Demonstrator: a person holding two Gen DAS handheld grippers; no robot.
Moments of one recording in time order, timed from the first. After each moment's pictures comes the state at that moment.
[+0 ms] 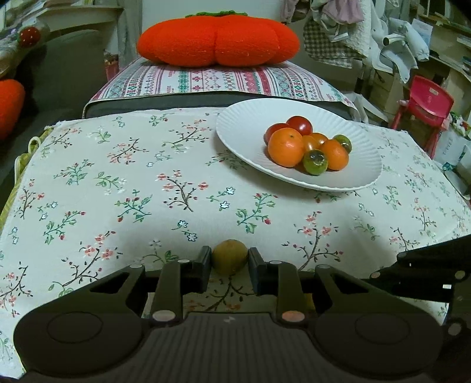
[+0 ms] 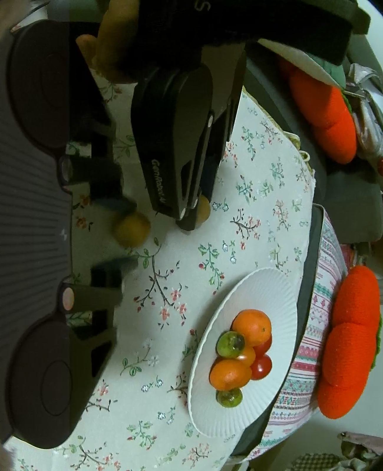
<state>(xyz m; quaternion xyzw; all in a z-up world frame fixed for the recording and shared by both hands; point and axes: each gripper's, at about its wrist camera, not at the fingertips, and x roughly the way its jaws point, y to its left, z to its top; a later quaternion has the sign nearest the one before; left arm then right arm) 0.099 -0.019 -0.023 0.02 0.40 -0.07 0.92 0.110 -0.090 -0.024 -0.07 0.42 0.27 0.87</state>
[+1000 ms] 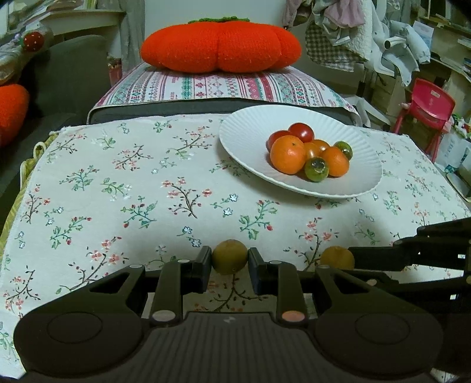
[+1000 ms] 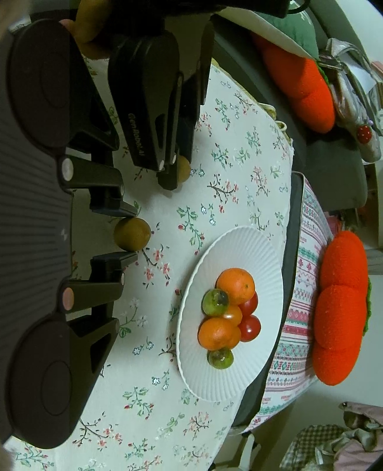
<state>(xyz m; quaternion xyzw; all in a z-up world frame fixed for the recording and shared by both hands) 0.098 -0.020 -0.017 0.02 0.39 -0.07 0.92 0.119 -0.107 -0.011 -0.05 0.40 0.21 0.89</state>
